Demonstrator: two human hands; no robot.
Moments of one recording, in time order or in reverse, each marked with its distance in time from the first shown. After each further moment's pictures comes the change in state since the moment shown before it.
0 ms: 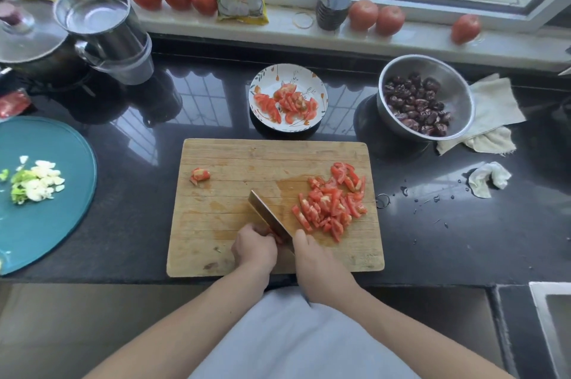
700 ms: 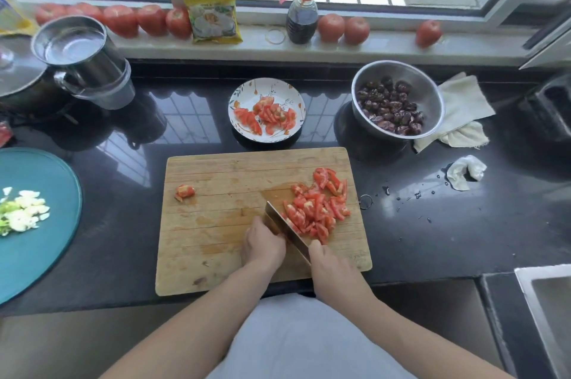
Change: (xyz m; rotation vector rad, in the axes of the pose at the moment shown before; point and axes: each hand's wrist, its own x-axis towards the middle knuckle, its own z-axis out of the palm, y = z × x) left_hand -0.011 0.024 0.026 0.324 -0.115 0.268; right_hand -0.020 0.045 0.010 -0.021 0.104 0.103
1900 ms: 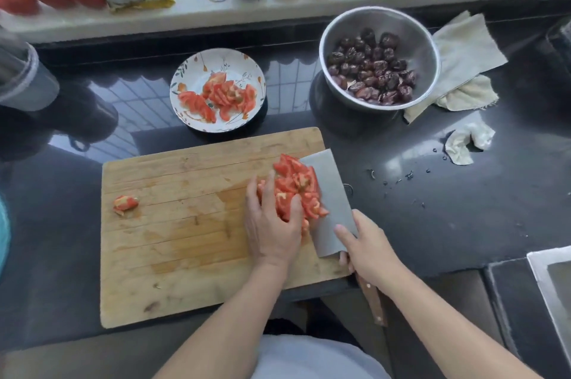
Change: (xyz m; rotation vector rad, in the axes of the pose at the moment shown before) left_hand 0.018 0.041 0.098 -0.089 0.287 0.513; right_hand 0.040 0.125 -0.014 0.971 0.021 0.340
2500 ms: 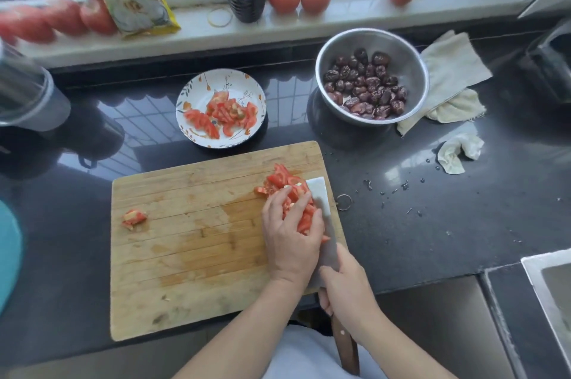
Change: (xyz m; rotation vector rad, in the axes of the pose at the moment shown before) left_hand -0.012 0.023 0.003 -0.015 0.041 0.230; right_hand -0.048 -0.019 0.044 0.247 0.019 0.128
